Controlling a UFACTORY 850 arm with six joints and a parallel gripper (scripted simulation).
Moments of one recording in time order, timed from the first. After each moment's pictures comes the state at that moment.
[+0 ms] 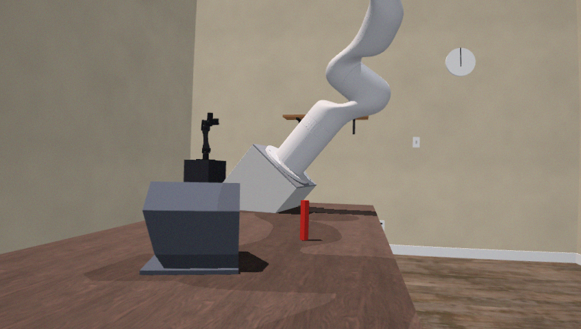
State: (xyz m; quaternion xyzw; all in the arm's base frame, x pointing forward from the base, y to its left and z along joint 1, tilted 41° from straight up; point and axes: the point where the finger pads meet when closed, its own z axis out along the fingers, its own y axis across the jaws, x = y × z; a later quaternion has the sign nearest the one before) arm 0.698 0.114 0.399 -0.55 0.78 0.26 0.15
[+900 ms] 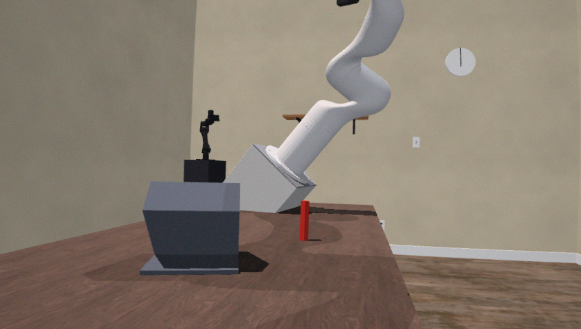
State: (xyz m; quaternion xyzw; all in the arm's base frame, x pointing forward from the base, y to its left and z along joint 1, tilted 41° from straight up) arm 0.691 0.125 0.383 -0.58 0.75 0.27 0.17
